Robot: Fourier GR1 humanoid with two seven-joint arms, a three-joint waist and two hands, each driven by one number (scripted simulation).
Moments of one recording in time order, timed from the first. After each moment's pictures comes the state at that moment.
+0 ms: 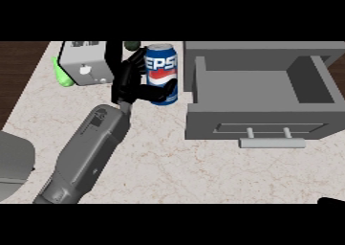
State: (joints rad) left arm -0.76 0.09 -0.20 -0.88 0.37 0.25 -0.18; right arm 0.11 -0.08 -0.30 -2.29 -0.07 0.08 0.31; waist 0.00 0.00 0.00
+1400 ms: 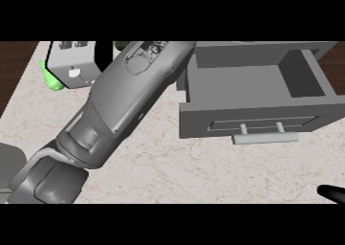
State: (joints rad) left arm -1.45 0.00 -0.20 -0.58 0.34 0.45 0.17; right arm 0.02 -0.11 -0.31 -2.25 -0.07 0.07 0.34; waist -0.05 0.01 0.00
